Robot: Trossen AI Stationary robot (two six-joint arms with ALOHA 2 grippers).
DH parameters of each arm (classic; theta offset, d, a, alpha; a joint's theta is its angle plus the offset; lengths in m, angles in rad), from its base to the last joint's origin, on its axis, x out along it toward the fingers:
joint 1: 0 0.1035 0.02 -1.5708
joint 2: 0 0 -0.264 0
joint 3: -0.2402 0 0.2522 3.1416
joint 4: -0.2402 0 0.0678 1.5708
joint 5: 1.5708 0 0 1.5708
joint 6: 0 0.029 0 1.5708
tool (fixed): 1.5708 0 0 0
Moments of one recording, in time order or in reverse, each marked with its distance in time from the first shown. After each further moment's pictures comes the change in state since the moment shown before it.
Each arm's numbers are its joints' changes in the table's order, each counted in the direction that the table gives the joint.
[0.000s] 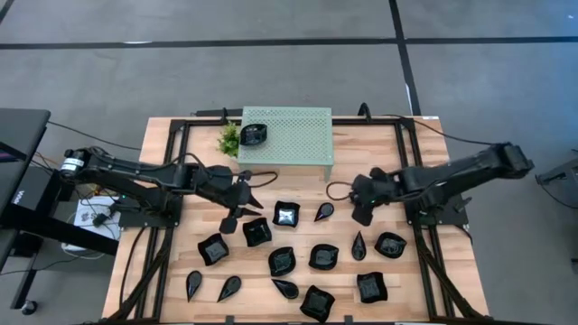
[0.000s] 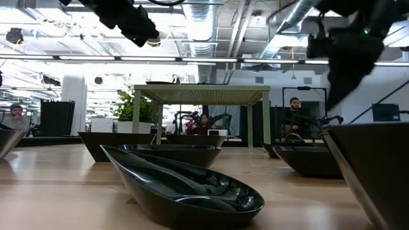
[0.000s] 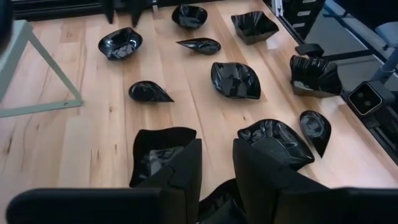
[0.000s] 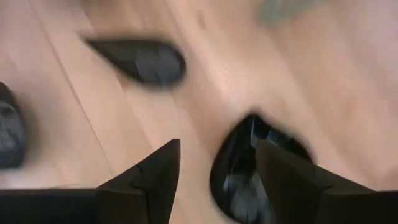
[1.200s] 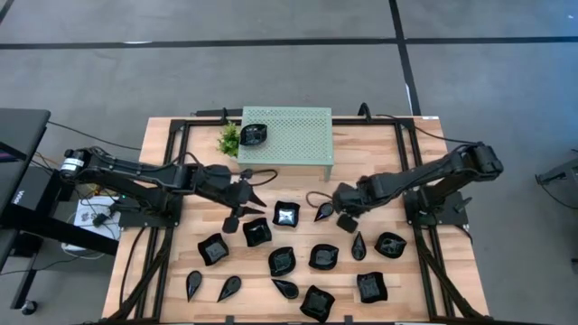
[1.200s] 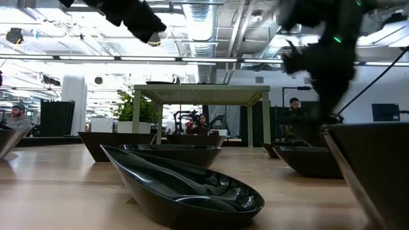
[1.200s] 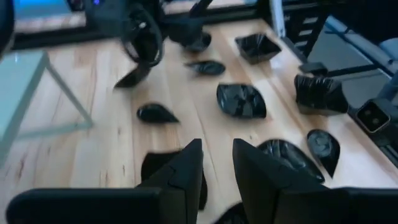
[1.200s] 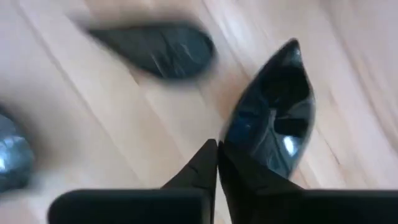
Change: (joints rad) left arm 0.000 0.000 0.023 0.120 0.001 0.033; right arm -0.021 0.334 -0.226 -0.049 -0.094 0.043
